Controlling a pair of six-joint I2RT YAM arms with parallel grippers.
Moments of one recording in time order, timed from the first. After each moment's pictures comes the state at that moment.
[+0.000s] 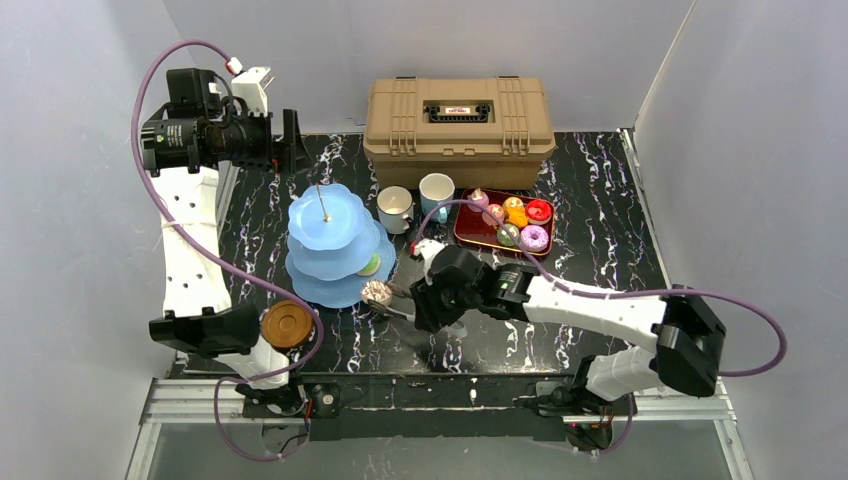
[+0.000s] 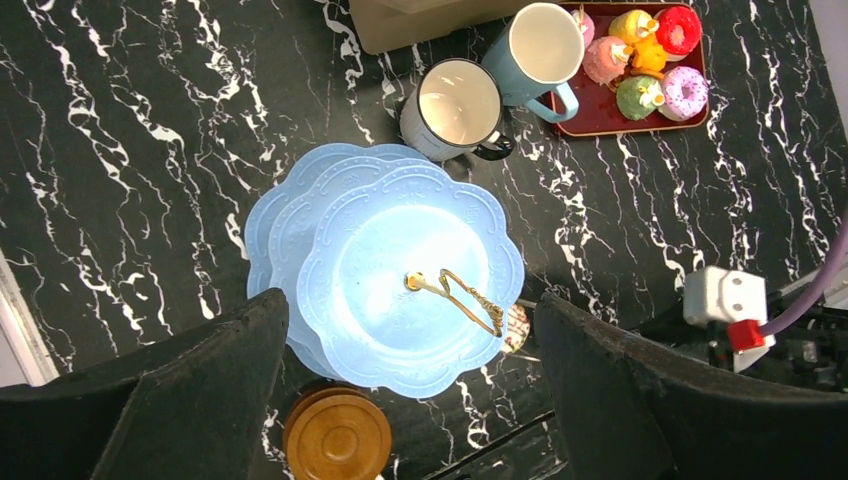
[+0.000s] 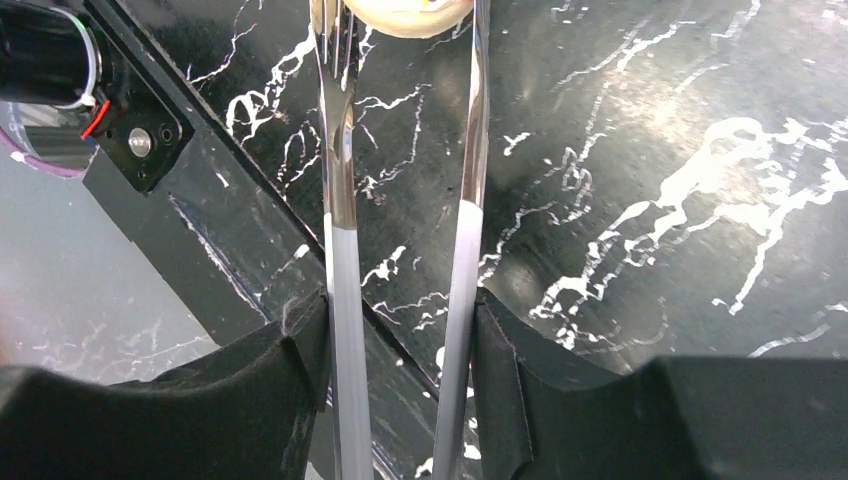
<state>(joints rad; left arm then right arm) 0.09 1.58 2.15 -1.36 0.51 0.14 1.12 1.33 0.95 -0.42 -0.09 0.43</state>
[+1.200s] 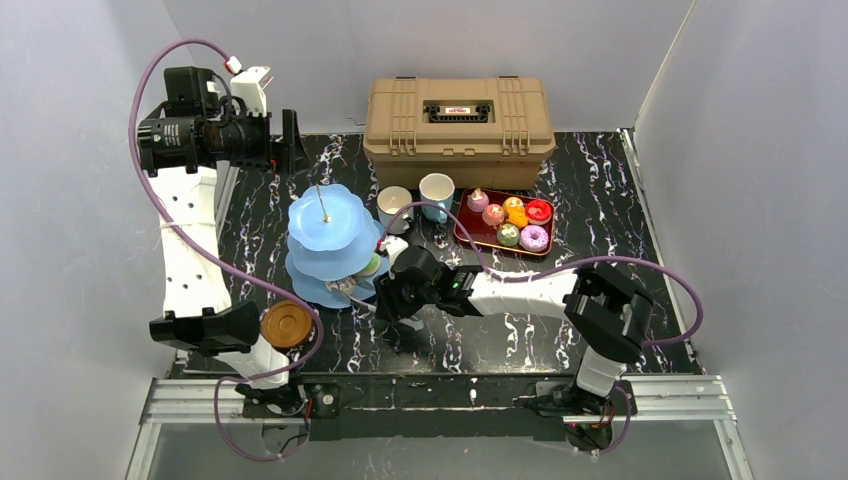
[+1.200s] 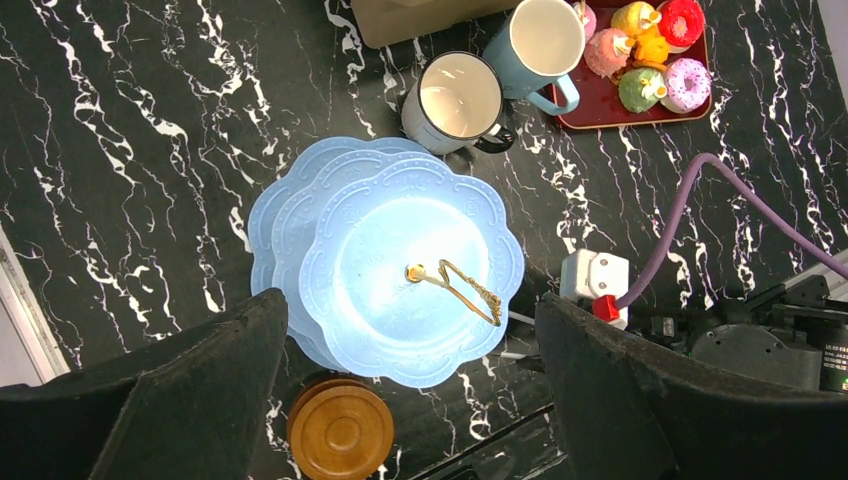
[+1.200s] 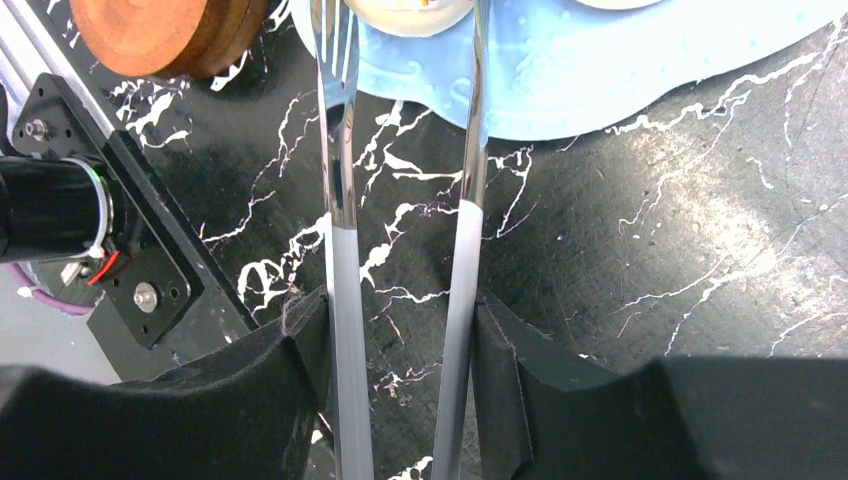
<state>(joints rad) 0.09 1.59 2.21 -1.42 0.50 0.16 1.15 1.71 1.03 -0.01 -0.09 0.47</state>
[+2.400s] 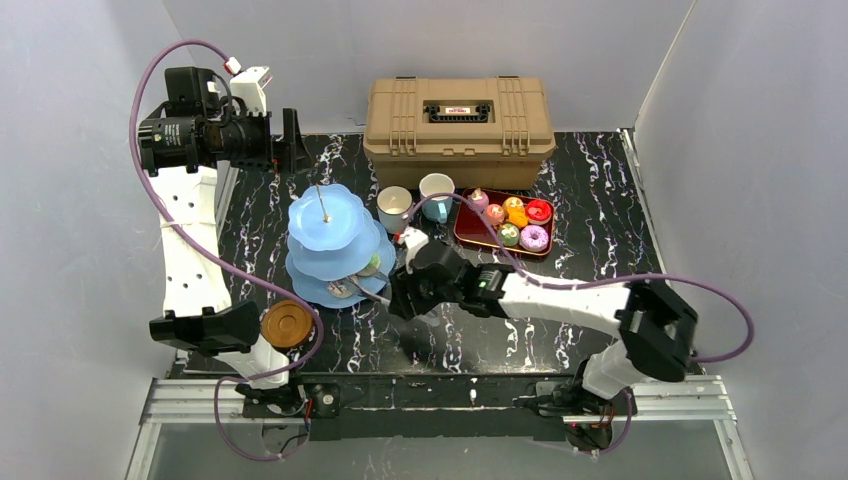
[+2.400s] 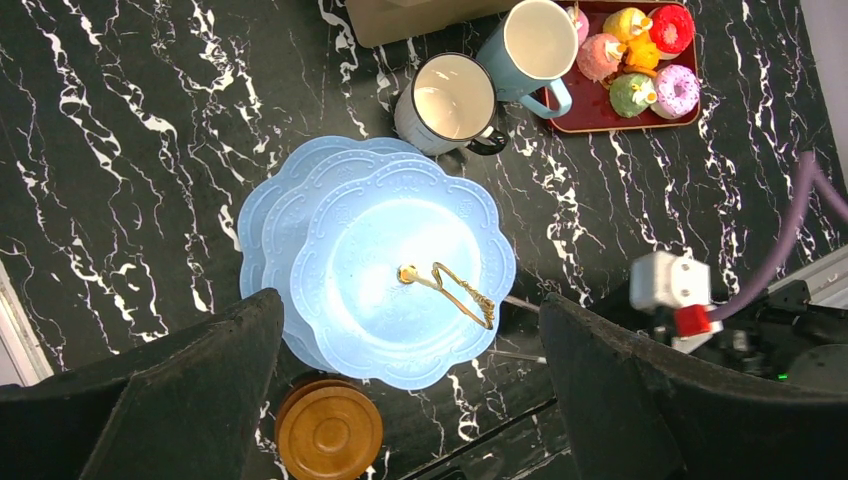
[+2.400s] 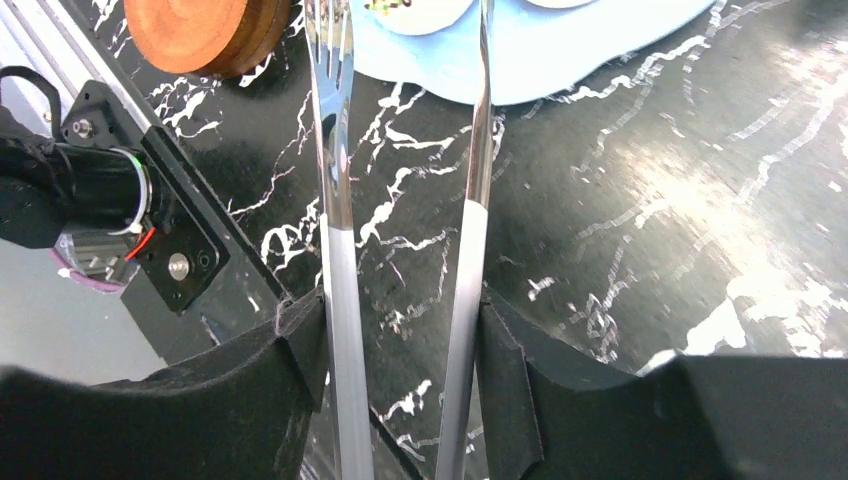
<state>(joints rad) 0.09 1.60 2.20 -1.41 0.51 0.14 1.14 1.55 1.00 -0.12 -0.04 0.47</state>
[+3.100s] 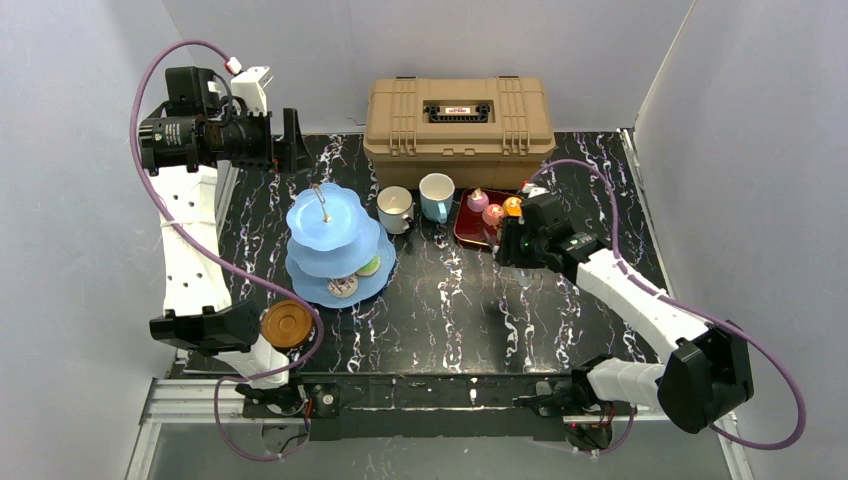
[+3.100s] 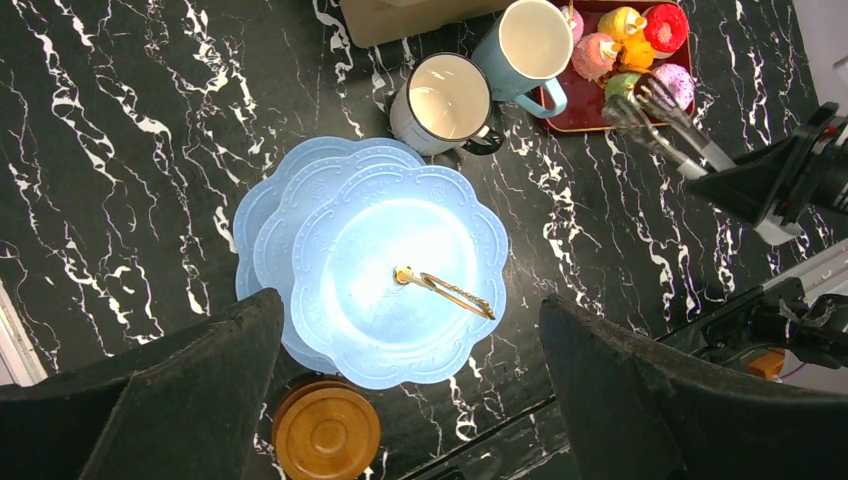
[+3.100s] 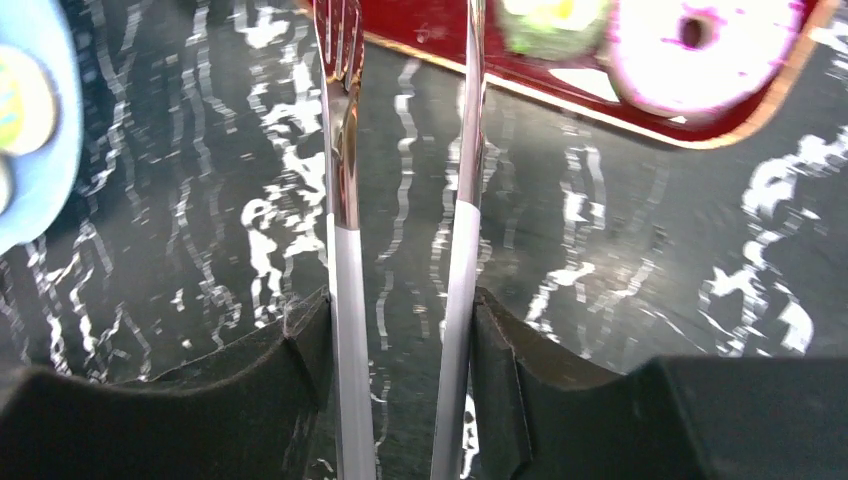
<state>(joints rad) 0.09 1.60 2.20 -1.41 0.52 0.14 0.56 1.21 0.90 -0.54 0.03 0.46</state>
